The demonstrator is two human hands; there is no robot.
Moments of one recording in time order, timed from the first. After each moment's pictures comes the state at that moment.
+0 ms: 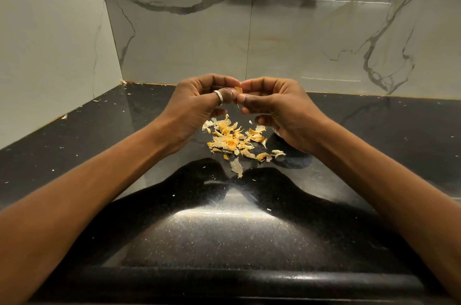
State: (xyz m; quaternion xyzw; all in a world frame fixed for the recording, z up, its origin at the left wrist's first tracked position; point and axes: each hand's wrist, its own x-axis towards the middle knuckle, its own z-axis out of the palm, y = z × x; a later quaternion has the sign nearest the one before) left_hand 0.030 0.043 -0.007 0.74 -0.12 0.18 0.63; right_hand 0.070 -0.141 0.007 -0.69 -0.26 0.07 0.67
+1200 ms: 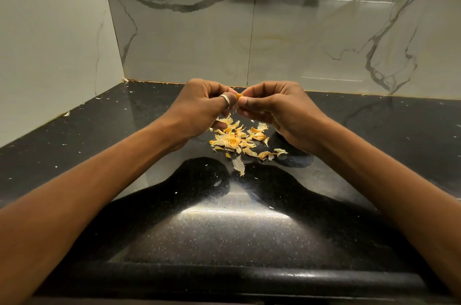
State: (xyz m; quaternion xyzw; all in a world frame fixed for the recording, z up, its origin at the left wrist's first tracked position) left_hand 0.026 0.039 -0.005 0.81 -0.09 0.19 0.54; right_hand 0.070 -0.138 0.004 -0.69 -0.26 0.09 0.67
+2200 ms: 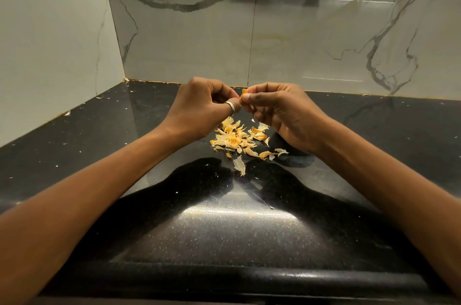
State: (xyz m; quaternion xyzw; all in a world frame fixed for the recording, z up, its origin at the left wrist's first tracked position) left_hand 0.030 0.041 -0.011 0.85 -0.14 0.32 0.39; right_hand 0.066 -0.138 0.007 -0.66 -0.22 0.11 0.71
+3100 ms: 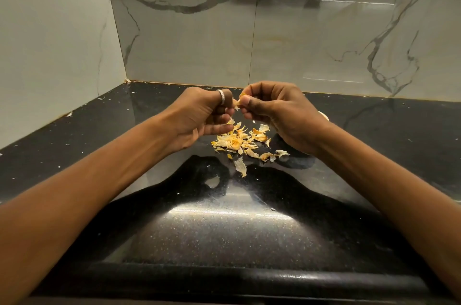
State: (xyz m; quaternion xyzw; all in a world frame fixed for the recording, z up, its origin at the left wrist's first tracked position) left_hand 0.023 0.041 0.000 0.69 -0.01 0.04 0.72; right_hand 0.071 -0.140 0.002 -0.70 -0.33 0.08 0.63
